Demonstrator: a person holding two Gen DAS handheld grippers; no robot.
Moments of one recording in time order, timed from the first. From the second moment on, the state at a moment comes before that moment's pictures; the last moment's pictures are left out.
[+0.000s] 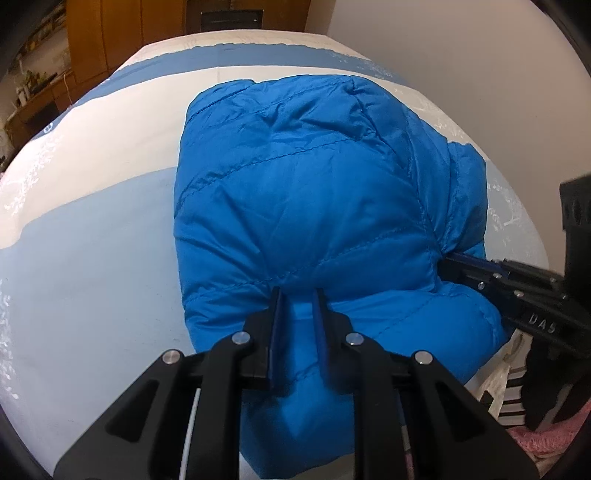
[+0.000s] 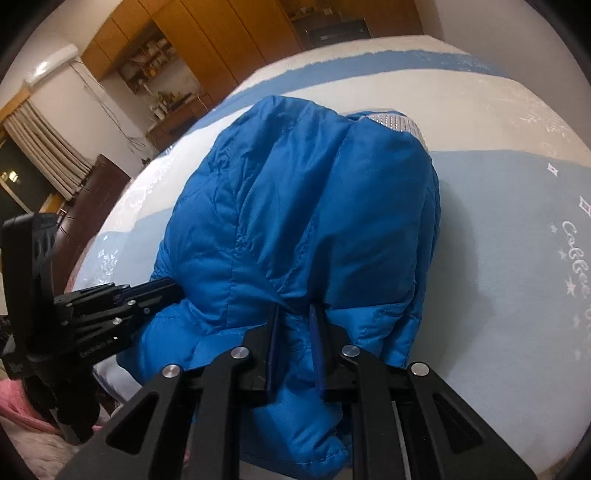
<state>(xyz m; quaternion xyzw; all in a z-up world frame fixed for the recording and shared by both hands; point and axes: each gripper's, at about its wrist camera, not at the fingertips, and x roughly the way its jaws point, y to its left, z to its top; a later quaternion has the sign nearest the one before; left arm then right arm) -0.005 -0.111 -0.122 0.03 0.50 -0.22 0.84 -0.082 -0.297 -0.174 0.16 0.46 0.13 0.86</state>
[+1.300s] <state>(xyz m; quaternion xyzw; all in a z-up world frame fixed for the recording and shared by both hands) 0.079 -0.076 -0.105 -0.03 0.56 -0.20 0.80 -0.028 -0.361 -0.183 0.30 0.51 0.17 0.79</state>
